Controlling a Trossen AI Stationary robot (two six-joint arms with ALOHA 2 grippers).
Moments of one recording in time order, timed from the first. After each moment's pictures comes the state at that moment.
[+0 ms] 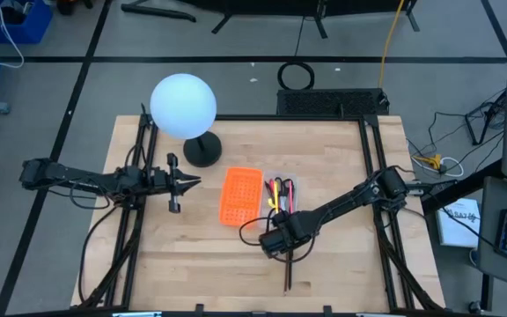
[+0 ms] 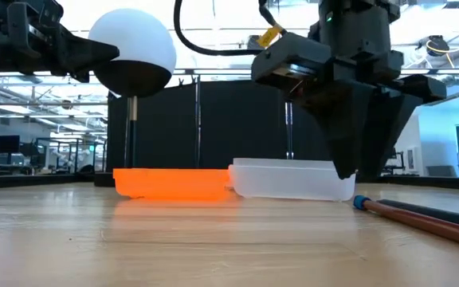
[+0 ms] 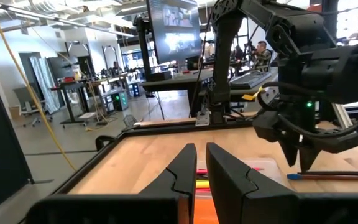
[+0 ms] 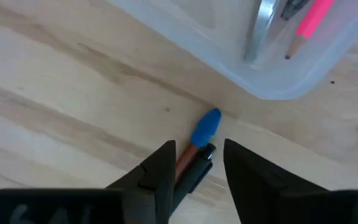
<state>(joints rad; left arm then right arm) -0.07 0.48 0.04 0.56 -0.16 0.15 0.37 2.02 1.48 -0.99 -0.03 1.52</state>
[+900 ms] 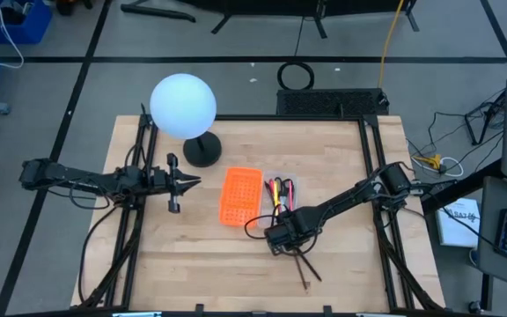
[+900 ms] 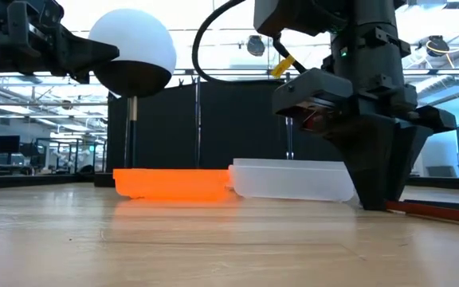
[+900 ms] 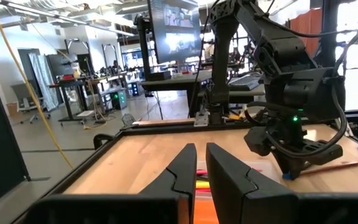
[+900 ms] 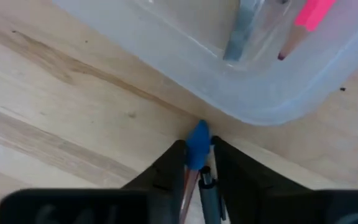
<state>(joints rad) -0.07 0.48 0.04 0.56 -0.16 0.13 0.34 2.01 1.27 -0.77 -0.11 1.47</state>
